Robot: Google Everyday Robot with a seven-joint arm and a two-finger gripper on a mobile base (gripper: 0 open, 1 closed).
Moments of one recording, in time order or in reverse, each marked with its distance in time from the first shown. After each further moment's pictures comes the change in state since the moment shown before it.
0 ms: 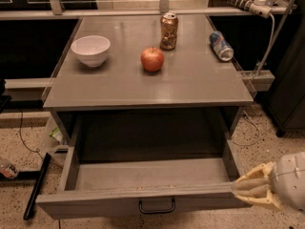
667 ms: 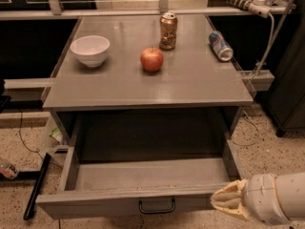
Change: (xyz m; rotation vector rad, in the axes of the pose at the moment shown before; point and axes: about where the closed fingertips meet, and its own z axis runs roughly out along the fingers) arm 0.029 0.007 0.086 -0.002 -0.090 0.061
